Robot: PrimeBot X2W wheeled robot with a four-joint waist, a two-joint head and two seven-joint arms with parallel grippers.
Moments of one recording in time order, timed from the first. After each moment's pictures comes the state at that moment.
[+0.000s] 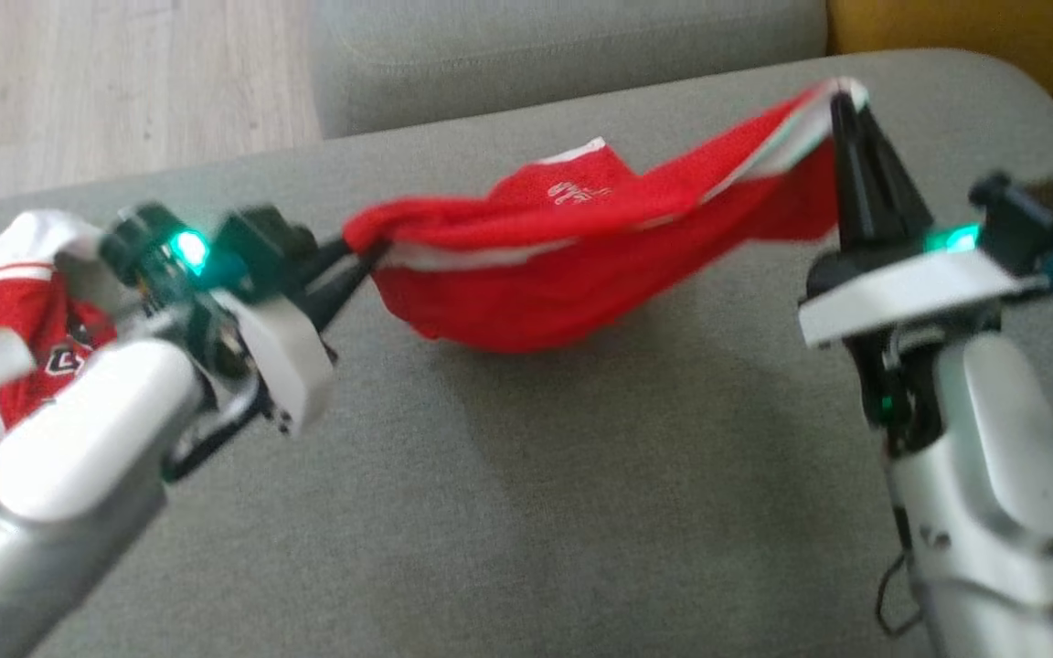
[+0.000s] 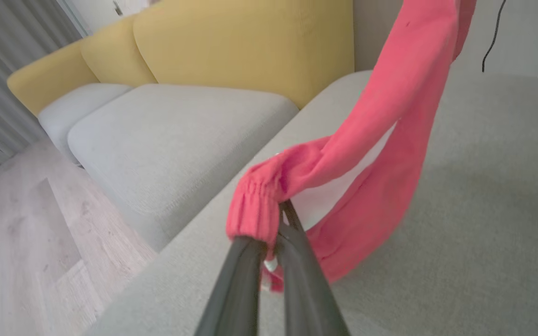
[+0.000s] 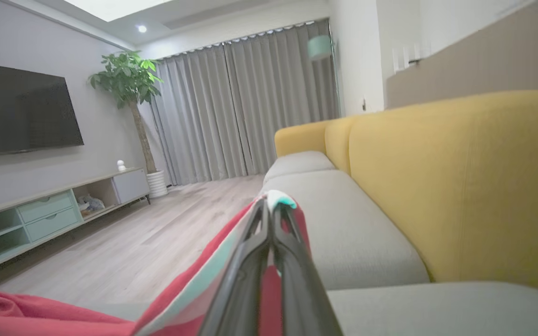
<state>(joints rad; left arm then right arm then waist) -0.77 0.59 -0.95 0.22 -0.62 -0.13 0.17 -0.44 -0.05 0.11 0.21 0.27 0.13 -0.05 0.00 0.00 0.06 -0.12</state>
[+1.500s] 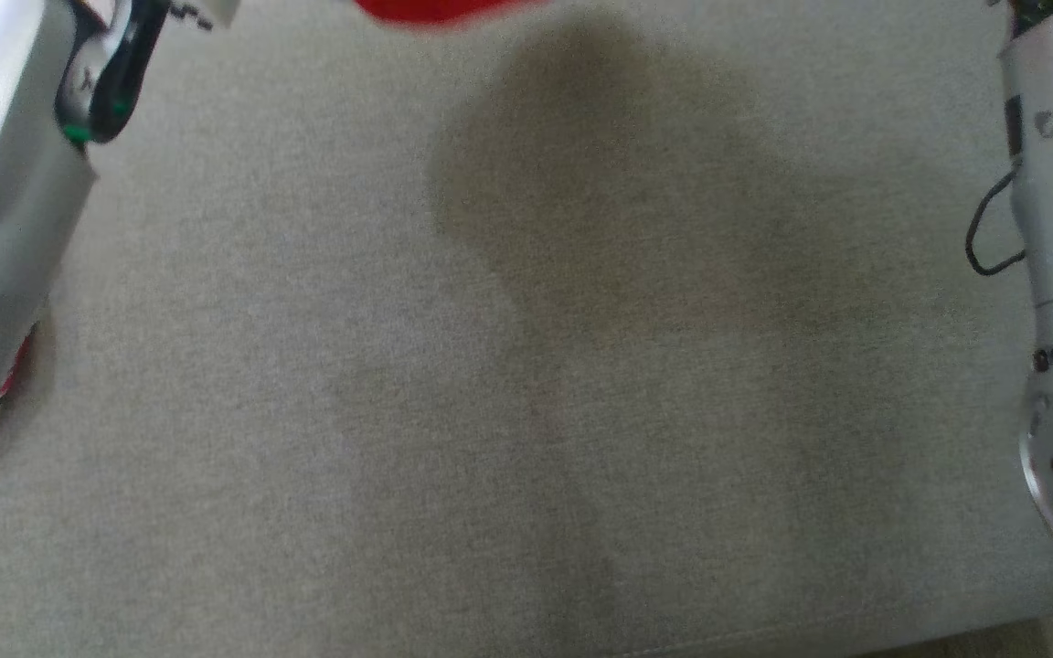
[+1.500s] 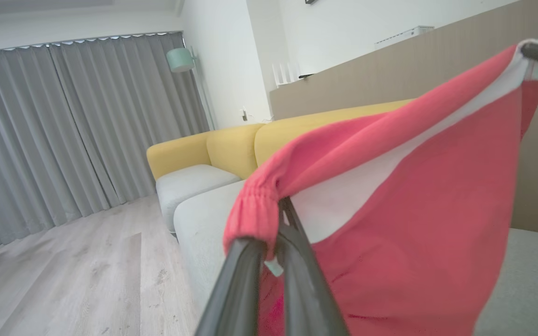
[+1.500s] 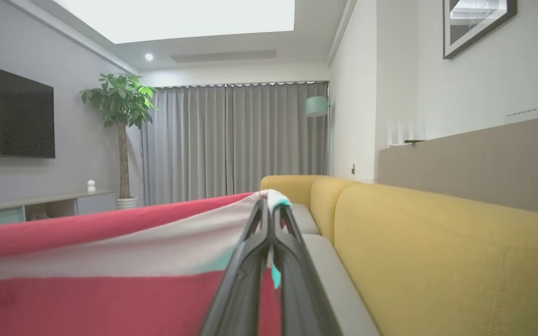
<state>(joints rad) -1.24 0.45 -0.76 0.48 -0.65 -0.03 -0.01 -1.25 -0.12 0.10 0.77 0.19 0.13 -0.22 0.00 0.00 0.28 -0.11</state>
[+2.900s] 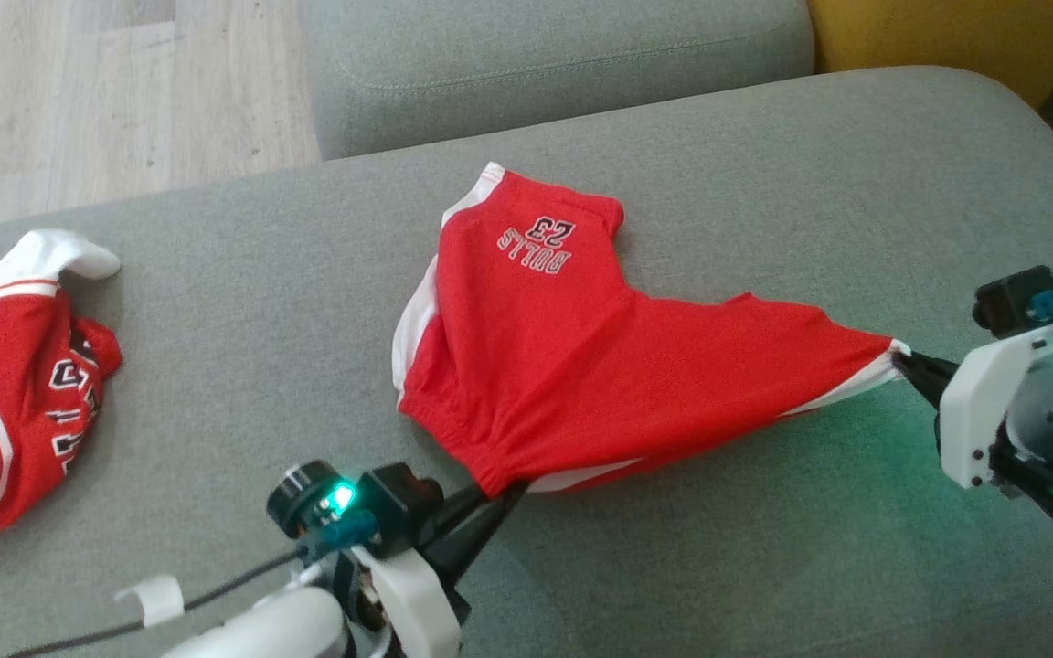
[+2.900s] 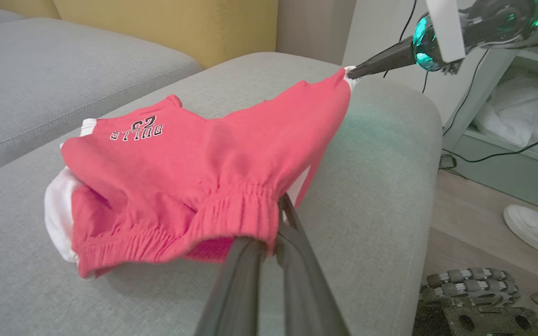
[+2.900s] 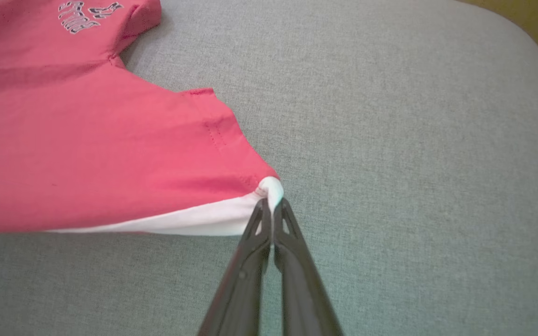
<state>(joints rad) -0.50 0.52 -1.20 0.07 -0.74 0.05 0.02 -0.57 -0.64 0.82 0.62 0.84 0.13 0.31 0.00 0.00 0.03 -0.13</state>
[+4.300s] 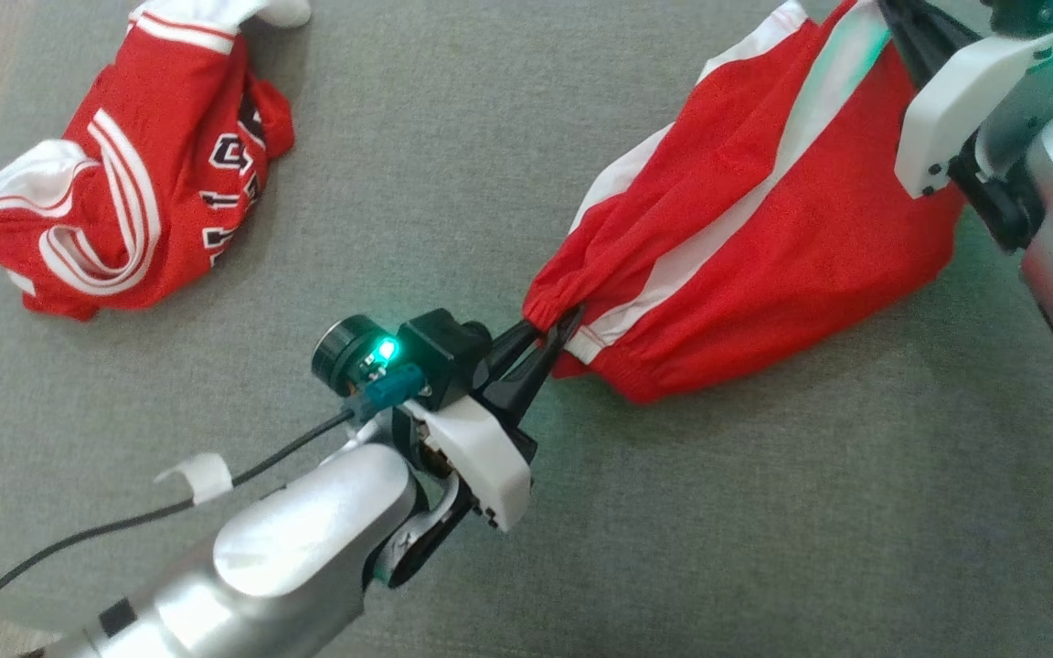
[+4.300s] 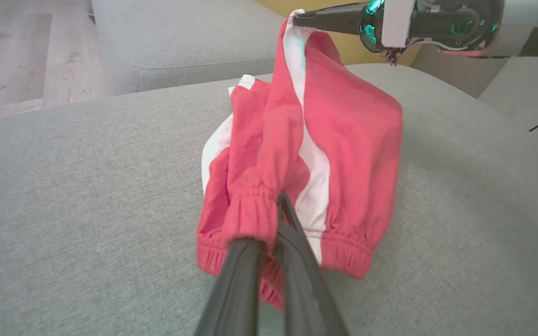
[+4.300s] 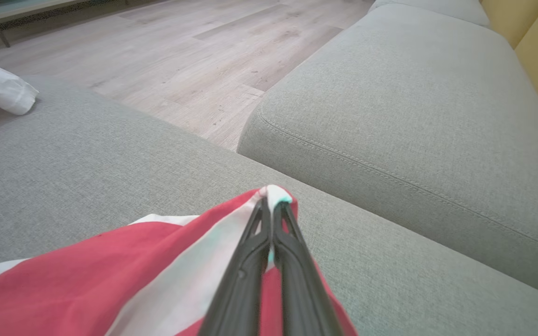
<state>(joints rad) -0.68 0.35 -1.11 0.16 -0.76 0.12 0.01 -1.08 -0.40 0.78 0.94 0.58 0.13 0.00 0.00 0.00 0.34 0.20</state>
